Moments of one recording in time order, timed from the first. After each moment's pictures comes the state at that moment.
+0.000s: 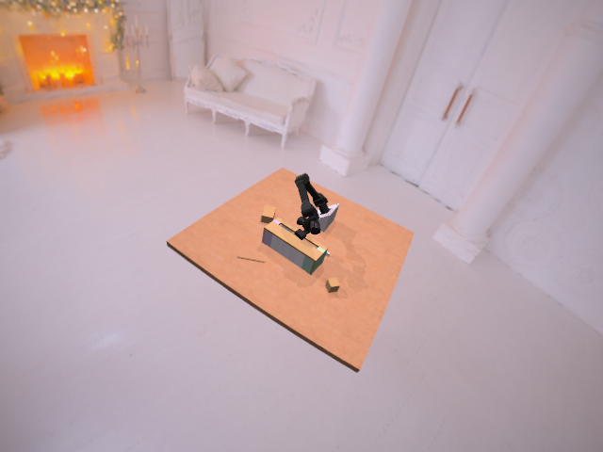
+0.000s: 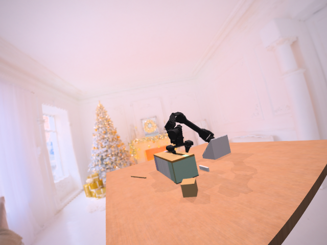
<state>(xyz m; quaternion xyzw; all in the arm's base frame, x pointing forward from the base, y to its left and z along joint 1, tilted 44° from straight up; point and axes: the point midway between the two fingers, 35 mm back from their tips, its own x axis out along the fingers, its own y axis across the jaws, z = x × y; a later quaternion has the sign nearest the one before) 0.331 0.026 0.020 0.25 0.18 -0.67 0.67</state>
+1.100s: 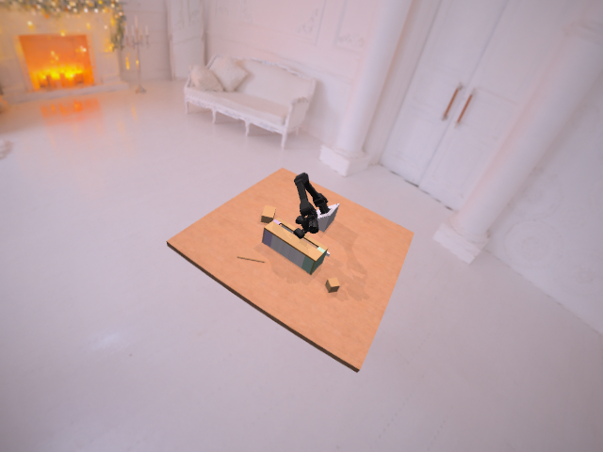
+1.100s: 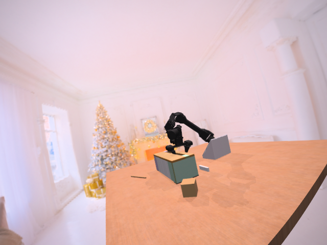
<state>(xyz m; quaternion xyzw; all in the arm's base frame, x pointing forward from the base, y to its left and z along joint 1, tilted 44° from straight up) 0.329 0.019 0.027 0.25 0.18 -0.67 0.67</state>
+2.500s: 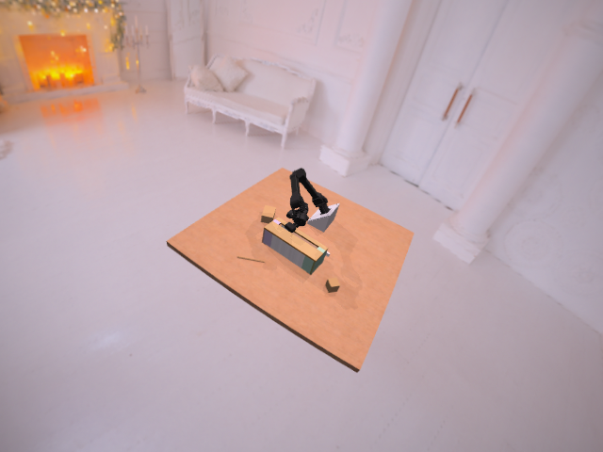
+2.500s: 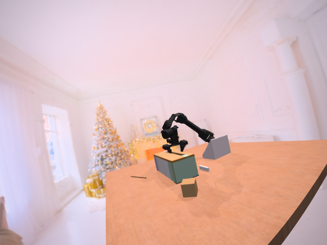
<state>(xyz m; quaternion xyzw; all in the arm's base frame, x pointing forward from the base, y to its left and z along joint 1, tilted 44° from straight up) 0.324 -0.028 0.075 0.25 0.19 -0.67 0.68</state>
